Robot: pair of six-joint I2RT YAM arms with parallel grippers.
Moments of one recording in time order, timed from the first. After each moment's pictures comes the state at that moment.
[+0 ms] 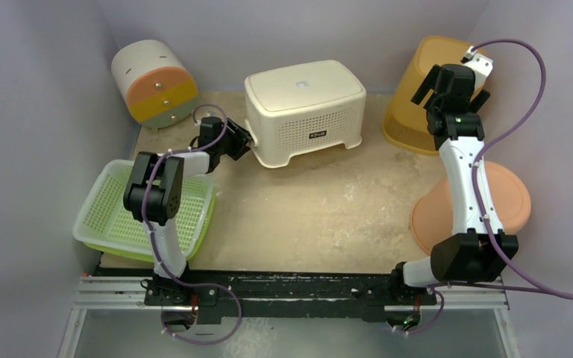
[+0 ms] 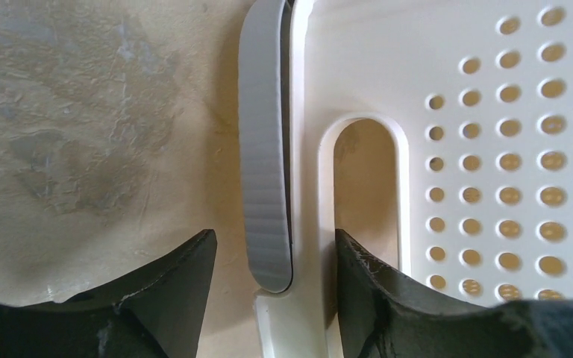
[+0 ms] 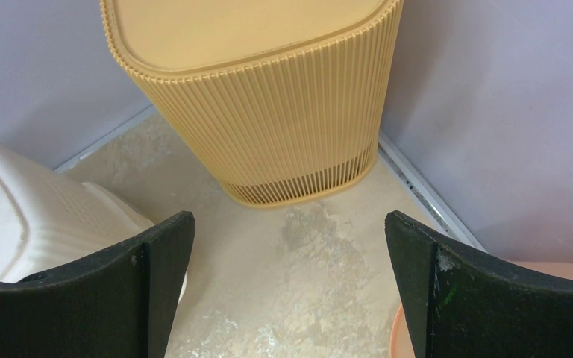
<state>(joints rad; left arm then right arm) -0.19 1.95 1.09 0.29 0.24 -1.07 -0.05 1.42 1.55 -0.56 0.50 0.32</state>
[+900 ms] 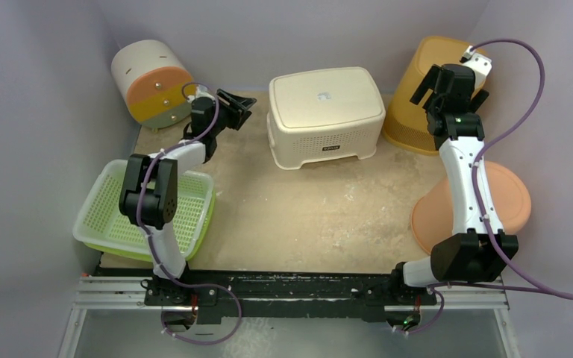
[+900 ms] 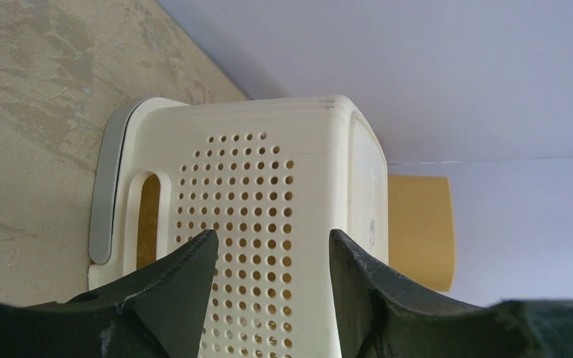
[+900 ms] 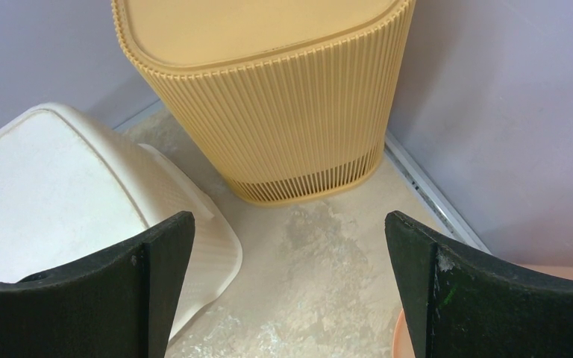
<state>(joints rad) -0.17 1.87 1.16 0.53 0.26 -1.23 -0.05 1.42 1.55 -0.56 0.48 0.31</state>
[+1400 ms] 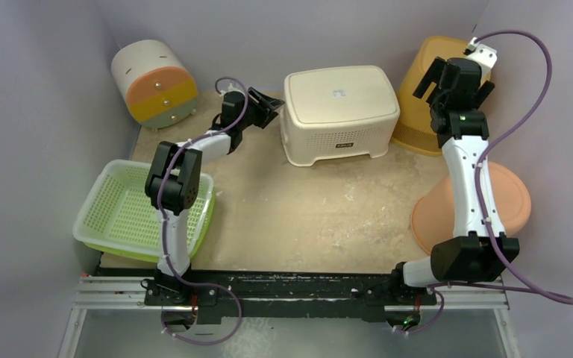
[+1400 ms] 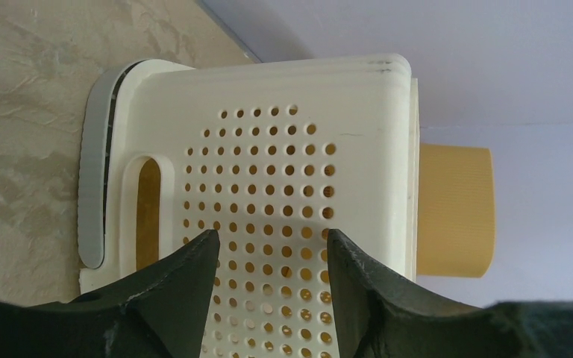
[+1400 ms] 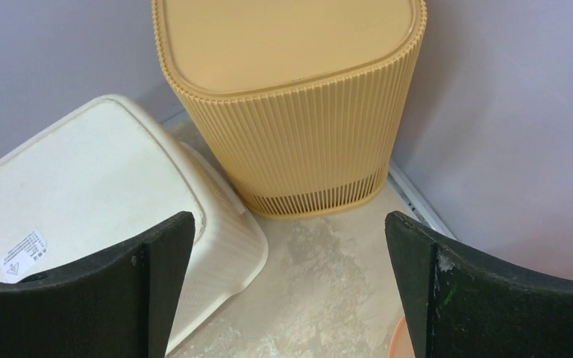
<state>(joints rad) -0.31 2.10 1.43 0.43 0.25 -1.21 -0.05 1.42 1.61 -0.56 0.47 0.27</state>
